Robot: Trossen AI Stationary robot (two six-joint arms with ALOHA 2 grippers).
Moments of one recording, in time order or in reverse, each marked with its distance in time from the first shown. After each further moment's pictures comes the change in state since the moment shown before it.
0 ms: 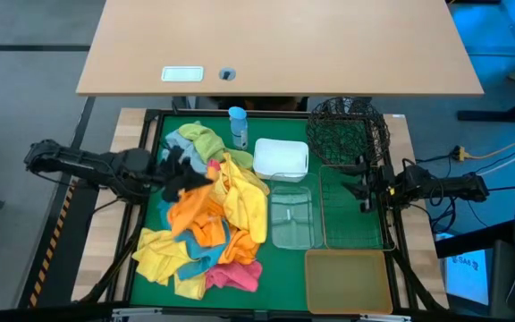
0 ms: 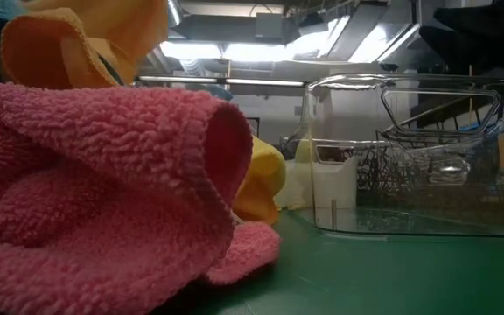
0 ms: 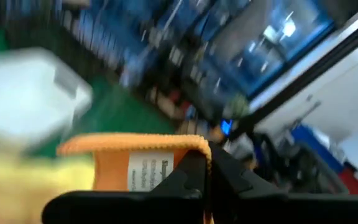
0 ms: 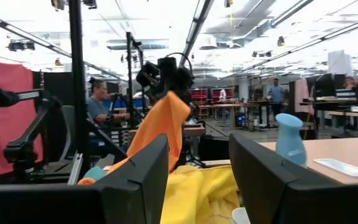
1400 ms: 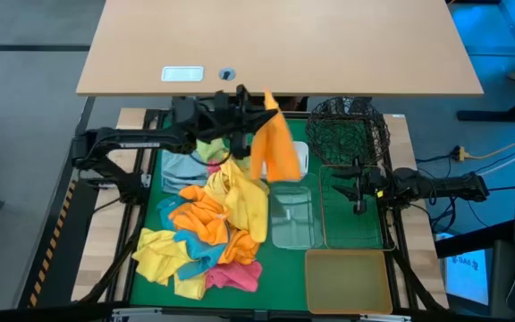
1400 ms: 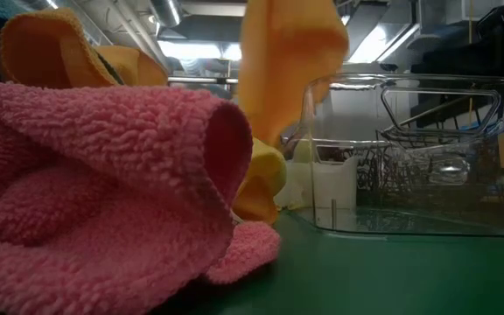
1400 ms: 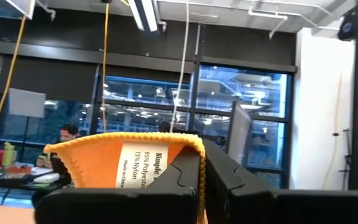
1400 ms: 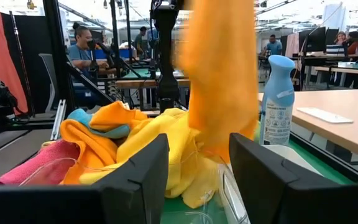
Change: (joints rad) left arm 0.335 0.821 0.689 0.654 0.233 0.585; right arm 0.000 -0.001 0.000 -0.230 0.034 0.000
